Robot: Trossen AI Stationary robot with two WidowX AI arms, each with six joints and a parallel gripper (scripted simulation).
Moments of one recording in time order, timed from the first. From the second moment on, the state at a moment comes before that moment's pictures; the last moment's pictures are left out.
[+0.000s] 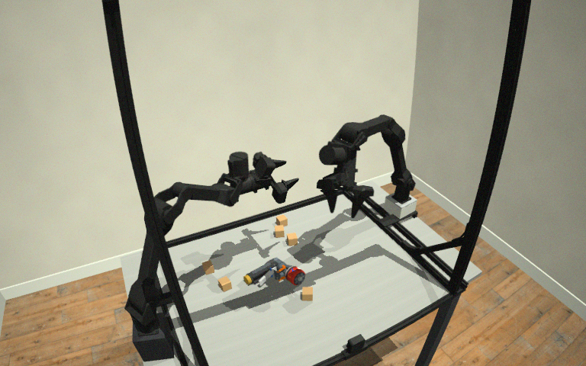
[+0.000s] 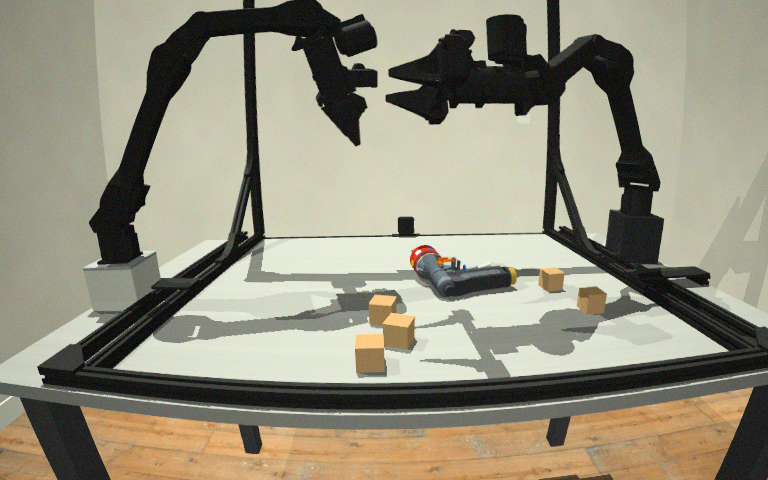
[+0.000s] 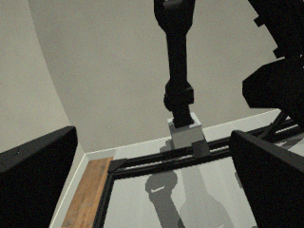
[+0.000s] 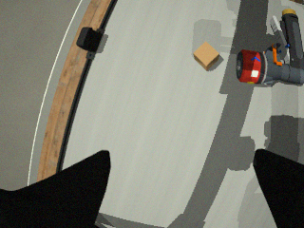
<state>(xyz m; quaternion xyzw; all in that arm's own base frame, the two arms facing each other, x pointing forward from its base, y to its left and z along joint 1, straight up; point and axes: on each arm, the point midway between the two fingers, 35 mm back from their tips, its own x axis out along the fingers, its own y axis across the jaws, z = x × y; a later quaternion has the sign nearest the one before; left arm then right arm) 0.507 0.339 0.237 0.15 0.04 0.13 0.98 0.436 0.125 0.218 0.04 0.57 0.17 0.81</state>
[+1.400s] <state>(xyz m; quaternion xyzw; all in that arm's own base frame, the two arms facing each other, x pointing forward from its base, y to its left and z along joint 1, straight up) 0.502 0.326 0.145 0.45 0.29 0.01 0.85 0.407 0.082 0.304 0.02 0.39 0.13 0.91</state>
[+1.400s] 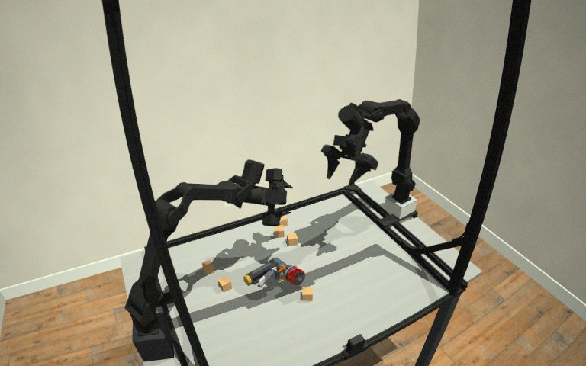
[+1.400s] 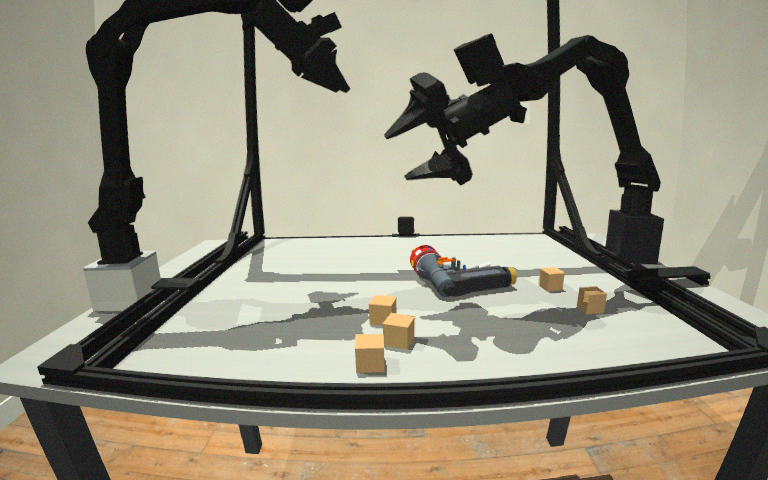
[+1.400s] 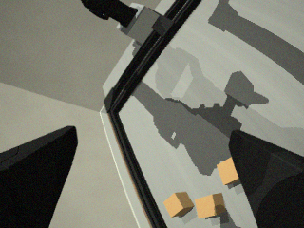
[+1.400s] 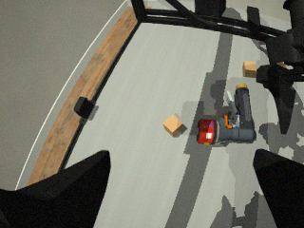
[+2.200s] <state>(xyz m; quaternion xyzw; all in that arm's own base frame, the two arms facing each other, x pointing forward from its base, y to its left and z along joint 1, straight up) 0.476 0.302 0.091 0.61 0.38 -0.20 0.67 0.365 0.050 0.353 0.01 0.25 0.10 0.96</state>
